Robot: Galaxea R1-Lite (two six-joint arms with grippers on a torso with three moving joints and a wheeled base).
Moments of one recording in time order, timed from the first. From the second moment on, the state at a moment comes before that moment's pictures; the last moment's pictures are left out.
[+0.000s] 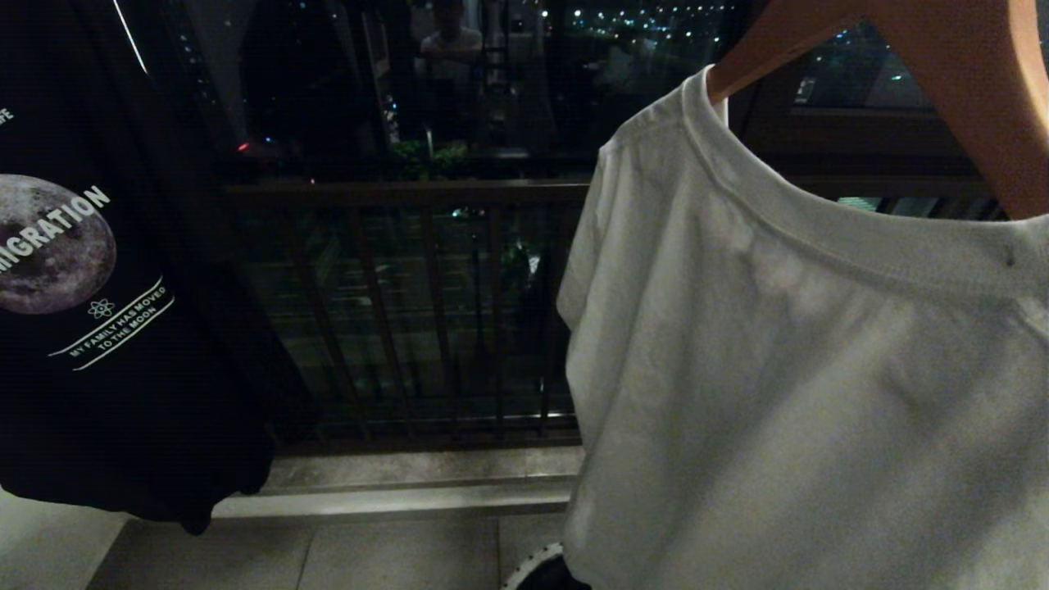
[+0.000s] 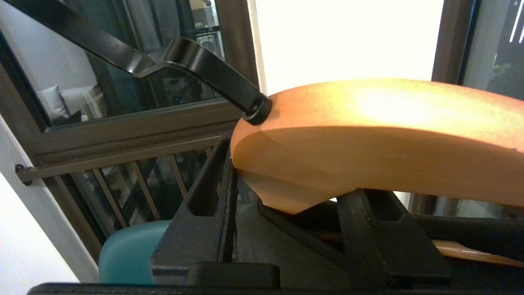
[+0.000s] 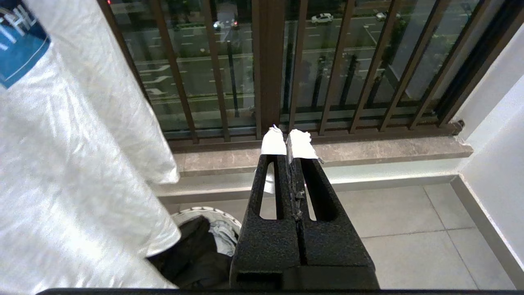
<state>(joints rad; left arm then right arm) 0.38 1.46 -1.47 -0.49 1.02 0.37 -0.01 0.00 -0.01 0.00 -0.02 0.04</state>
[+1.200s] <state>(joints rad) 0.38 1.46 -1.42 -0.49 1.01 0.44 -0.01 0.00 -0.01 0.00 -0.02 0.04</state>
